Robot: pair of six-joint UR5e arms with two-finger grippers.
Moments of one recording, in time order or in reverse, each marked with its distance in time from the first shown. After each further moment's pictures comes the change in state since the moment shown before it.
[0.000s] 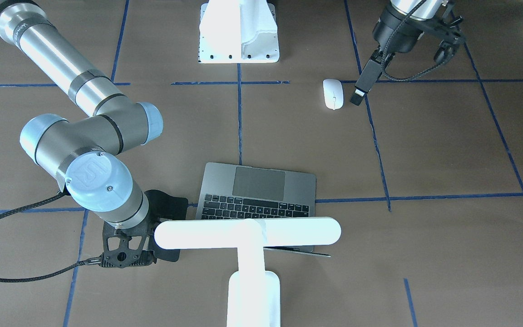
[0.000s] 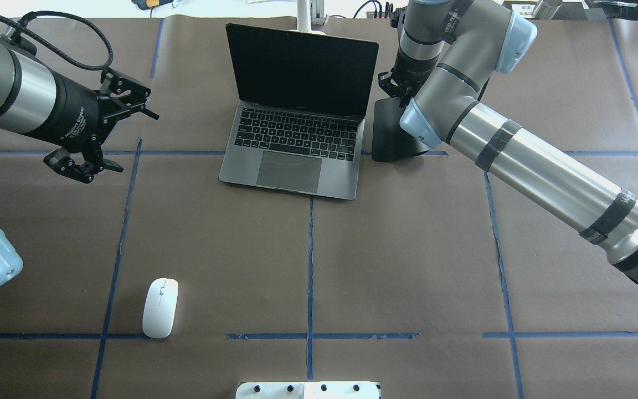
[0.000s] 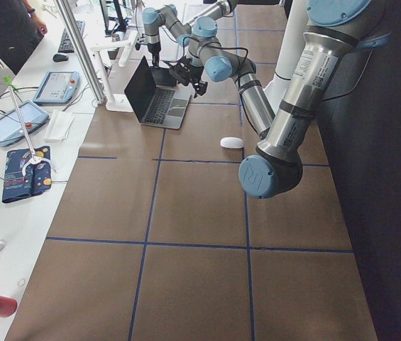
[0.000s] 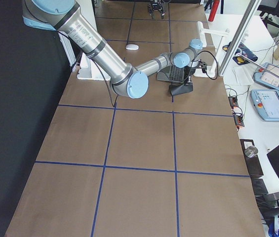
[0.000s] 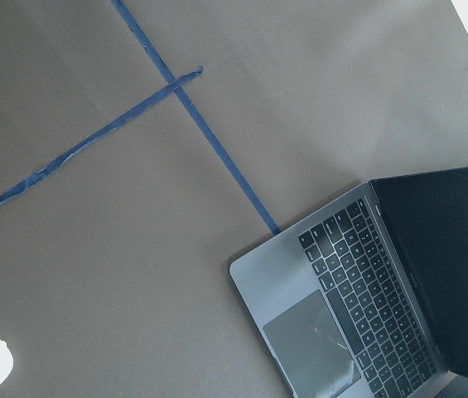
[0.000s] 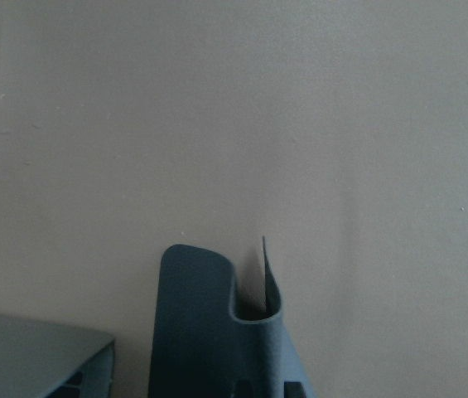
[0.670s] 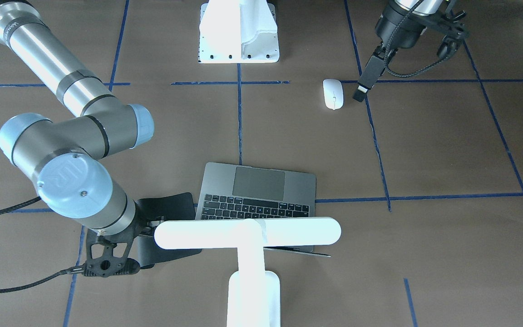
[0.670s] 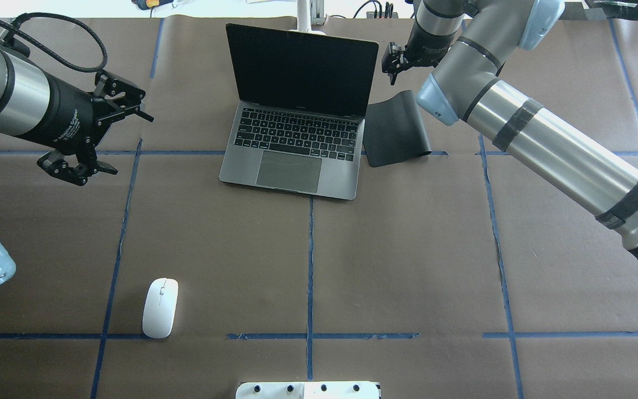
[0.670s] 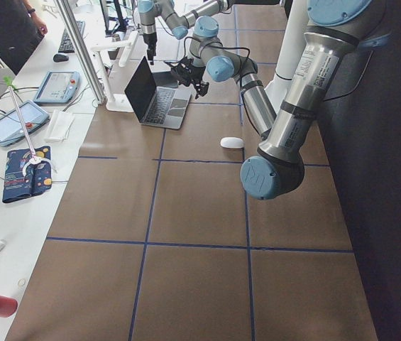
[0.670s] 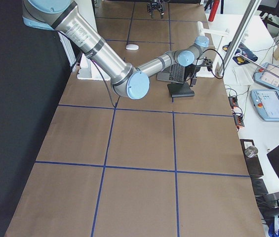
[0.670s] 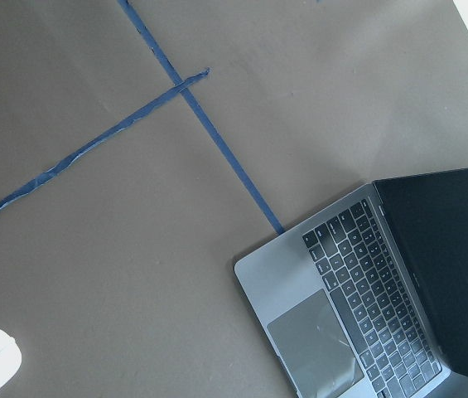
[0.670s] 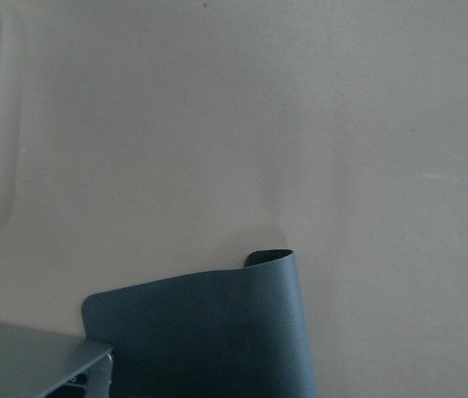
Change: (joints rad) left arm -0.002 0.030 -0.016 0.008 0.000 0.007; right arm 0.090 -0.038 0.067 -0.012 0.091 -0.029
